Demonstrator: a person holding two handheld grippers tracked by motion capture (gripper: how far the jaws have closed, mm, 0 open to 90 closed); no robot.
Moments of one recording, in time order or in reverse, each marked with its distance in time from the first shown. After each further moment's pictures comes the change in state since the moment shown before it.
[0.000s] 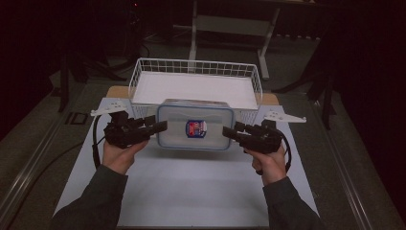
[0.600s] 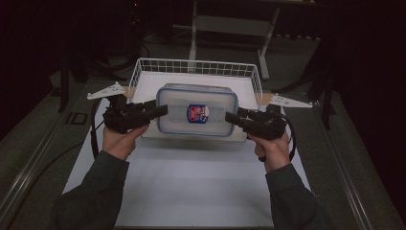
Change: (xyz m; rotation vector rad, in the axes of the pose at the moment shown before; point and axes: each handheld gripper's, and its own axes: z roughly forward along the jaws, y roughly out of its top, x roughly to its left) left arm 0.002 0.035 0.001 -0.057 -0.004 0.007; right arm -0.003 0.036 -0.001 -0.035 0.006 -0.022
